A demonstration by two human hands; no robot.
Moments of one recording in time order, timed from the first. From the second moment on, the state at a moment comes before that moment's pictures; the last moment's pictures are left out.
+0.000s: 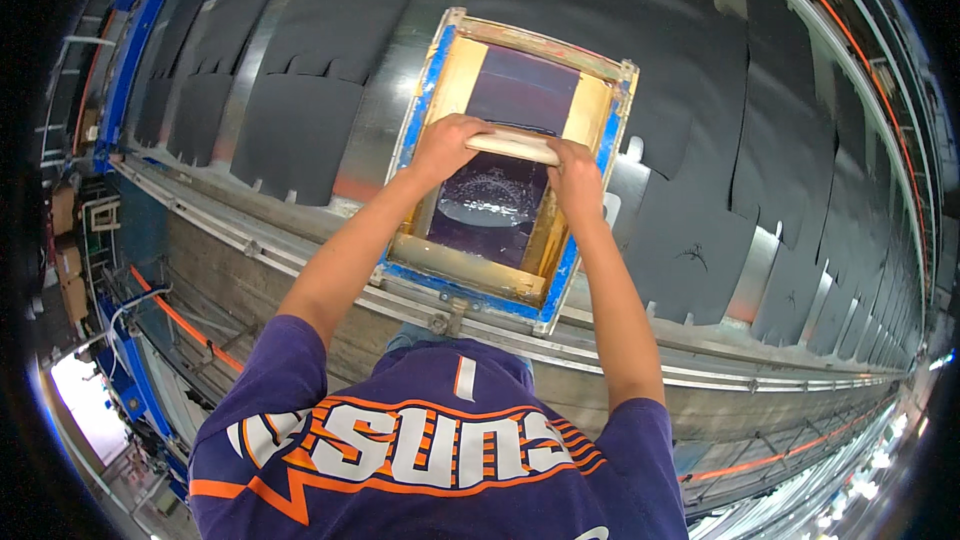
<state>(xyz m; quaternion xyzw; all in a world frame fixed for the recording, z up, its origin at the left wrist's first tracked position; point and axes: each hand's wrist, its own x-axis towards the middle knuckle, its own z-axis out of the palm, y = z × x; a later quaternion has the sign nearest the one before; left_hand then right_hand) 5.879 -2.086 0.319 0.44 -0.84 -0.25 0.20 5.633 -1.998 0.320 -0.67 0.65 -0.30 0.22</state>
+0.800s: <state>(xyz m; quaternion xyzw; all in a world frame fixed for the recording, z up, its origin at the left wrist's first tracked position) 5.922 -2.007 0.301 0.40 -0.88 -0.24 0.13 5.586 -1.932 0.263 -0.36 0.80 -0.43 0.19</state>
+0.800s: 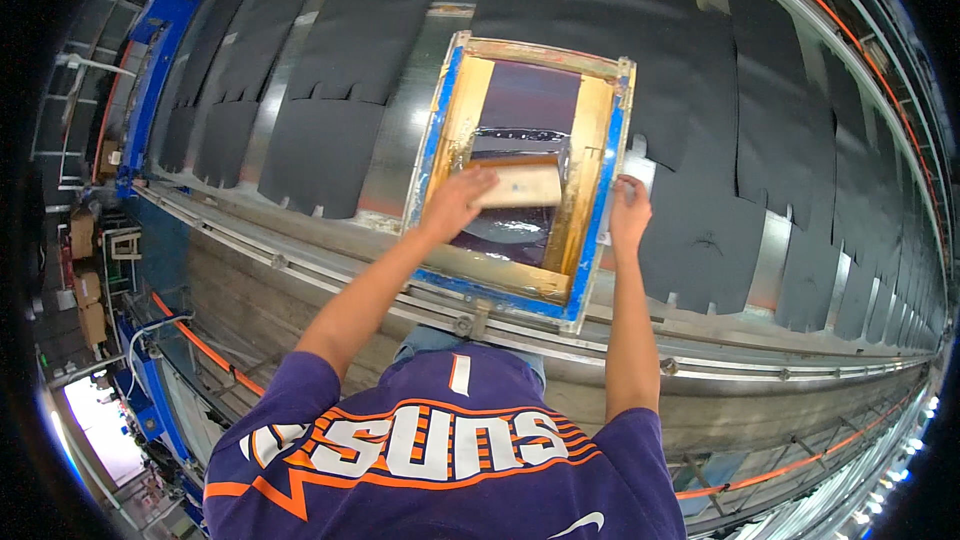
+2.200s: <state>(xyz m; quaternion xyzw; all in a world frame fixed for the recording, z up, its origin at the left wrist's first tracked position) 6.302 -2.267 0.376 0.42 -0.86 -0.30 0.05 6.030 -2.156 0.398 -0.70 0.67 -0.18 0.17</state>
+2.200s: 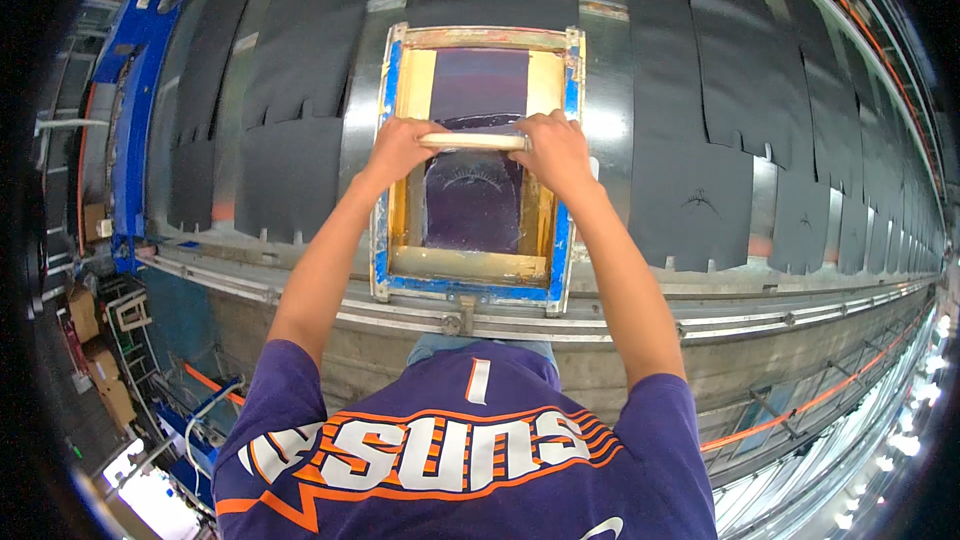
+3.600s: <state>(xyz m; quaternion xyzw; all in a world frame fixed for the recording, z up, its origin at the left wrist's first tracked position) 6.315 -2.215 0.352 0.41 -0.87 -0.21 0.15 5.997 -2.082 0.295 -0.35 0.80 -0.44 0.23</state>
